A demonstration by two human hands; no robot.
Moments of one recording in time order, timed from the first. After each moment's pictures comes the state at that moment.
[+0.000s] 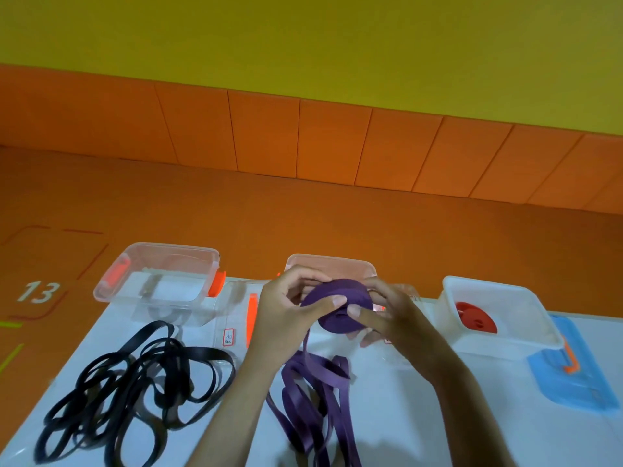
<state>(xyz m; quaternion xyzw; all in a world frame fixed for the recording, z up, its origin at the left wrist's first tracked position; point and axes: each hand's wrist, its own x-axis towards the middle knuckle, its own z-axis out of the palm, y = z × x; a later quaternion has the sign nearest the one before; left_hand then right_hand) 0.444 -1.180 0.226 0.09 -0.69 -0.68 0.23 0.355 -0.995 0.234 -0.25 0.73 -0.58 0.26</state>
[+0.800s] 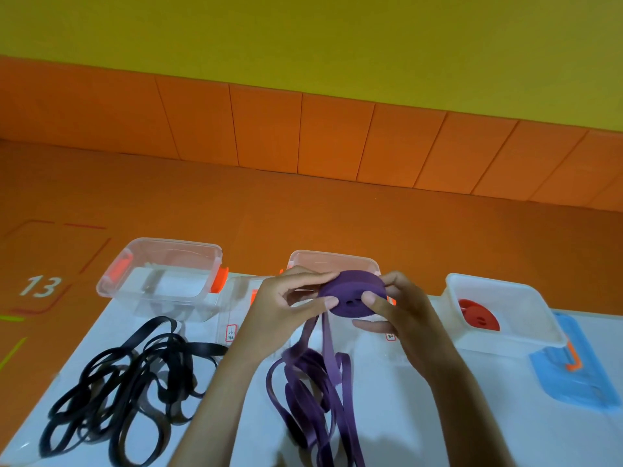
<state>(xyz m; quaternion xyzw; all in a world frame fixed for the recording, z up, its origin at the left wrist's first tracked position) 0.447 -1.206 0.221 0.02 -0.71 -0.68 0.15 0.354 -0.994 0.222 -0.21 0.65 -0.70 0.21</state>
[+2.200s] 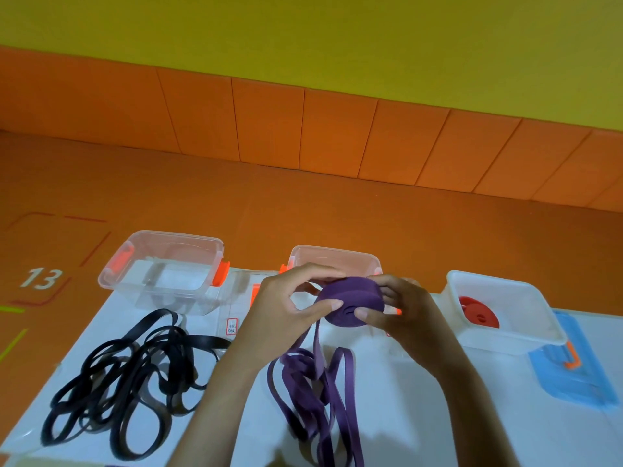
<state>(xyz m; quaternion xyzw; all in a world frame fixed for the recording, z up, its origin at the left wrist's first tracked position) 0.459 -1.203 0.228 -0.02 -0.78 -0.59 0.20 0.358 -0.988 0.224 -0.30 0.77 -0.55 0.15</state>
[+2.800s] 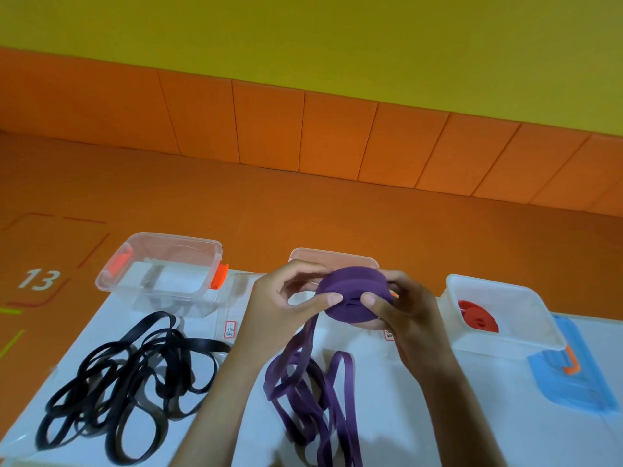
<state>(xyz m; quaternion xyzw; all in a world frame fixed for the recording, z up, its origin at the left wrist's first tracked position) 0.456 -1.197 0.231 0.03 -0.70 -0.67 0.23 0.364 -1.002 0.227 -0.24 0.59 -0.75 0.16</state>
